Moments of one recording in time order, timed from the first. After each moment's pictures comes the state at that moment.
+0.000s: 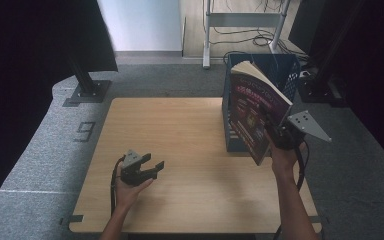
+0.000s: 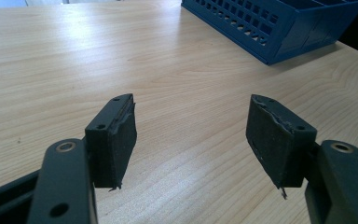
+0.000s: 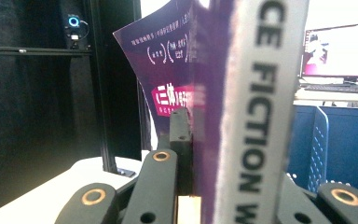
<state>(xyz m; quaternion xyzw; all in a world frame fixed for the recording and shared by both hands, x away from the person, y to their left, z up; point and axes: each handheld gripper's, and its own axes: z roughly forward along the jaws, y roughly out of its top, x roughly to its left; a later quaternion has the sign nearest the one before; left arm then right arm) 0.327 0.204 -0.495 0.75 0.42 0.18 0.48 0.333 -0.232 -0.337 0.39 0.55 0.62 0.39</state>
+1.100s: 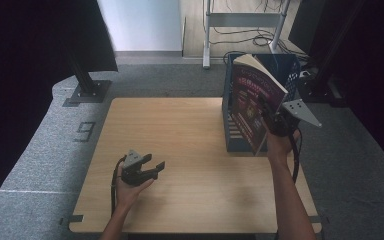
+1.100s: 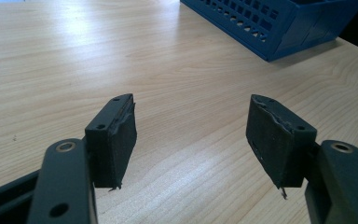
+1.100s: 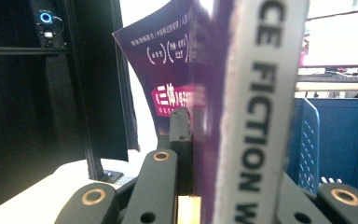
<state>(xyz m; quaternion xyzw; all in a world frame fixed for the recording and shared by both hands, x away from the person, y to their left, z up) 0.328 0.202 -0.497 0.75 0.42 0.18 0.47 0.375 -0.231 -0.343 0.43 0.54 0.61 0.40</state>
